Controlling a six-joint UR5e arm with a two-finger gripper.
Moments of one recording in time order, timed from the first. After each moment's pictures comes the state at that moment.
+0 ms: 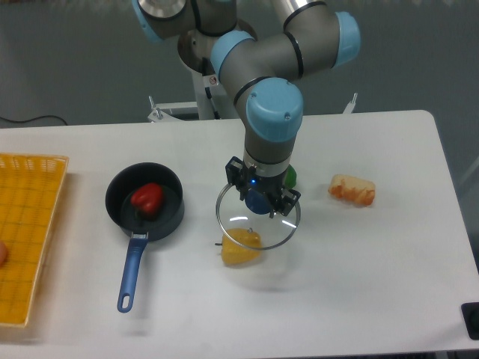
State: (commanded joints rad) arm 2.47 -1.87 -1.55 -1.29 1.50 0.98
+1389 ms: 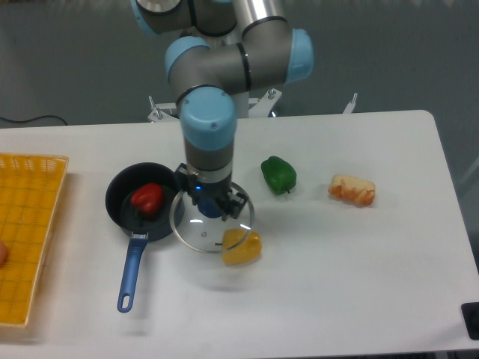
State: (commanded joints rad) arm 2.27 -1.83 -1.64 -1.25 1.51 0.73
